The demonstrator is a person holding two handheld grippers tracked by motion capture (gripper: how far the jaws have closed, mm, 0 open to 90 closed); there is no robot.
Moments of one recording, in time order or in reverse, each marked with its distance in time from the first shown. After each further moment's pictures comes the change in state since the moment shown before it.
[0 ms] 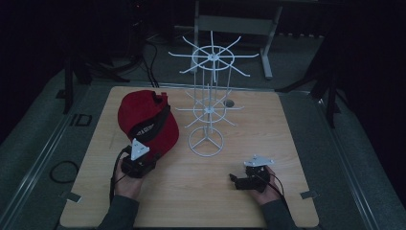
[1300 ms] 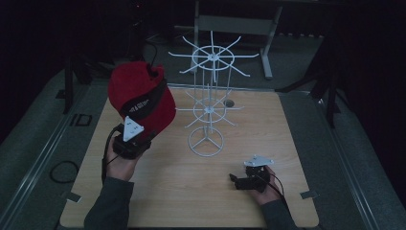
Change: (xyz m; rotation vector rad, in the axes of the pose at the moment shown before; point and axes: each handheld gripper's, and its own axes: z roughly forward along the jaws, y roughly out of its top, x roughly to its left) left arm 0.016 0.067 -0.030 -0.099 0.054 0.082; right arm 0.000 0.000 0.000 0.000 0.000 0.005
